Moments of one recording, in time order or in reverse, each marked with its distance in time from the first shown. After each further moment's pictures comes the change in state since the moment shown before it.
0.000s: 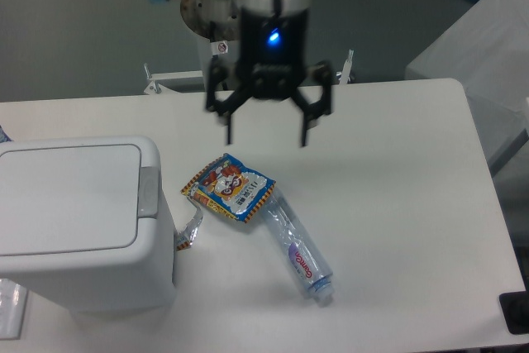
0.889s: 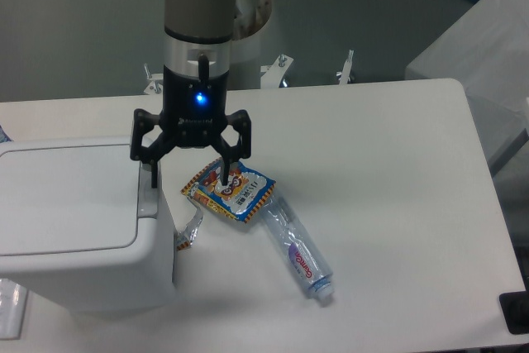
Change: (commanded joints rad) arm -0.054 -0.043 -0.052 0.104 0.000 -0.204
